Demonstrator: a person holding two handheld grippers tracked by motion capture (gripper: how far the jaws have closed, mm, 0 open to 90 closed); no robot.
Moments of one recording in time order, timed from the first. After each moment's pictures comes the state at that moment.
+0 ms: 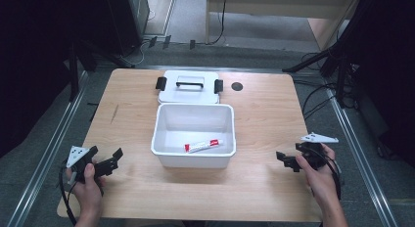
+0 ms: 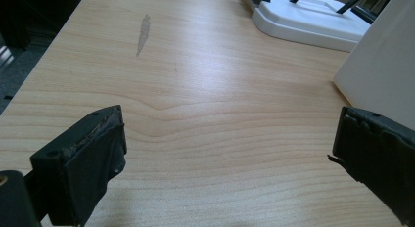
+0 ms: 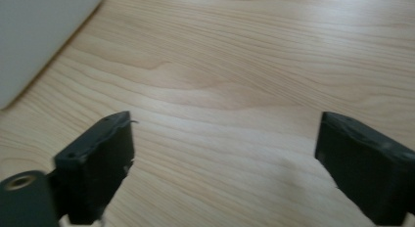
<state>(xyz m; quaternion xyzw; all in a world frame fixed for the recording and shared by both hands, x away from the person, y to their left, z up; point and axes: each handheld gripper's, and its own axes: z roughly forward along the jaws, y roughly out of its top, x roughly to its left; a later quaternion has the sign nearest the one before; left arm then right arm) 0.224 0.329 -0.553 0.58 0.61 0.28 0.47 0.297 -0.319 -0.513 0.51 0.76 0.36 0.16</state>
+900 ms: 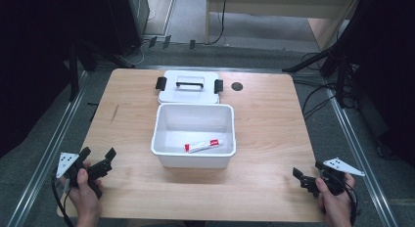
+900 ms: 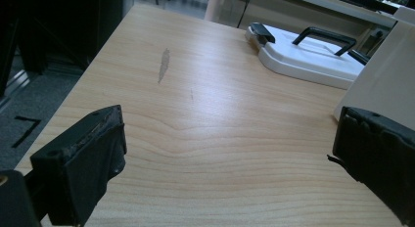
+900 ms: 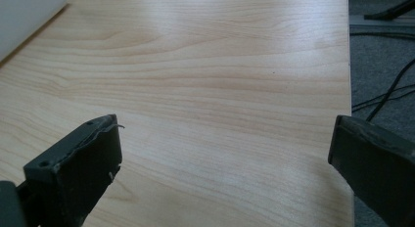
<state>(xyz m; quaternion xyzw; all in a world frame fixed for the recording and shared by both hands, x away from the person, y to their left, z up) 0.209 0.337 -0.554 0.53 0.61 0.32 0.50 0.245 -0.369 -0.548 0.54 0.70 0.42 0.19</state>
